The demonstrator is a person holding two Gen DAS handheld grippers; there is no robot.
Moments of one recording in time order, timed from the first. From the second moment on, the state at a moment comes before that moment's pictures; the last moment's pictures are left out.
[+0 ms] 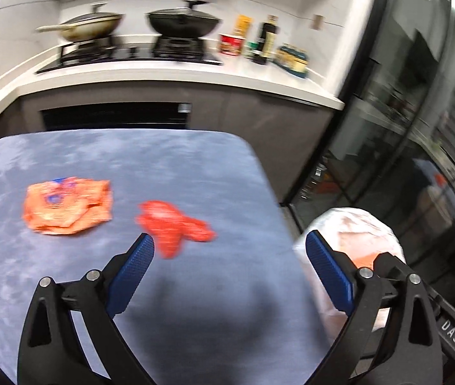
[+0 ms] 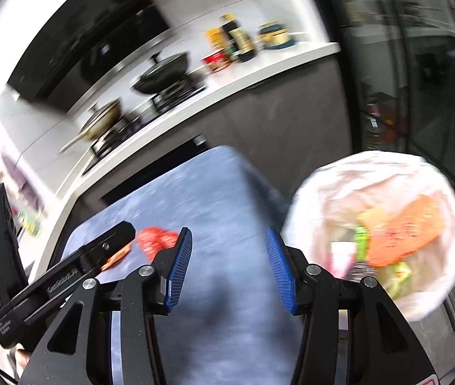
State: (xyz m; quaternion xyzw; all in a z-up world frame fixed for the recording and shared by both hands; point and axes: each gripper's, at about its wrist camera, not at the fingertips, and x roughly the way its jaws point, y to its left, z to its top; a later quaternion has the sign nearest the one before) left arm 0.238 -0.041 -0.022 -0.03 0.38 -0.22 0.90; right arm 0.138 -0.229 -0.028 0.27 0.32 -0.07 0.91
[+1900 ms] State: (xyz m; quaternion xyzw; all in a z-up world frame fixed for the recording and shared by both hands) left arm 0.299 0.082 -0.041 -0.08 0.40 -0.16 0.90; right arm 0.241 -0.143 -0.052 0.23 0.35 -0.03 0.91
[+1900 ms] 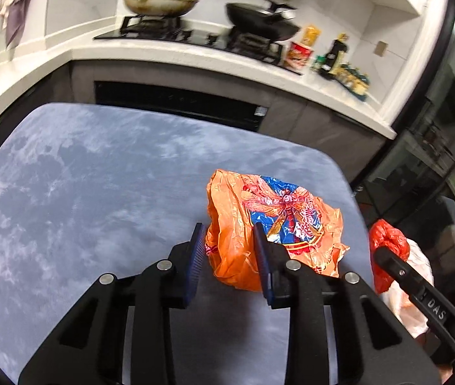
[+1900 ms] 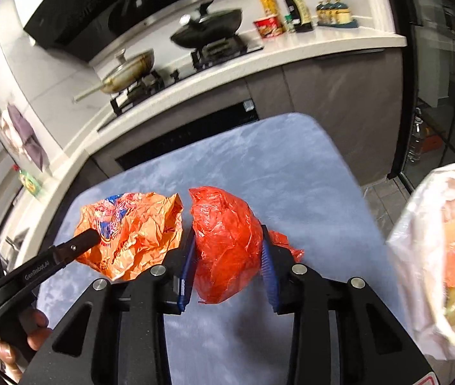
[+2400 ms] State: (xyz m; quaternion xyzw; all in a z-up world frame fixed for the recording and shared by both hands) left arm 0.203 -0.064 0.001 -0.02 0.38 -0.31 0.87; right arm 0.117 -0.267 -0.015 0.25 0.29 -0.15 0.91
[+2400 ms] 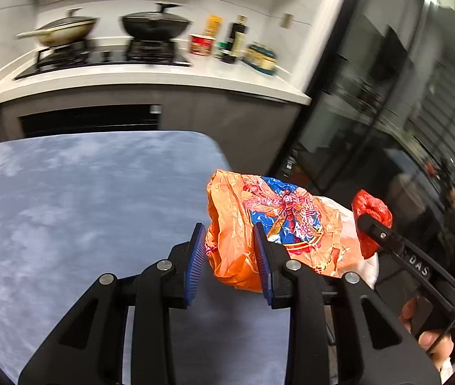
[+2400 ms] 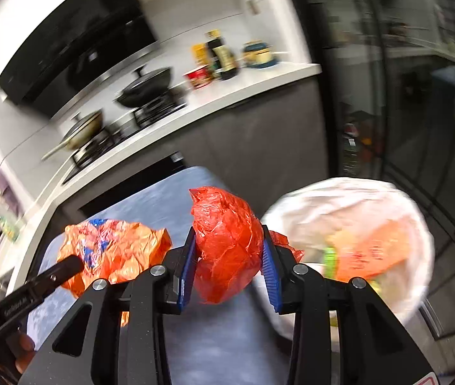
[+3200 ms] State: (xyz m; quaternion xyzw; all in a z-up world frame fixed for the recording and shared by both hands) left arm 0.160 -0.235 -0.045 0.09 0.39 -0.37 0.84; right arm 0.057 -0.374 -0.043 0.29 0.29 -0.24 0.88
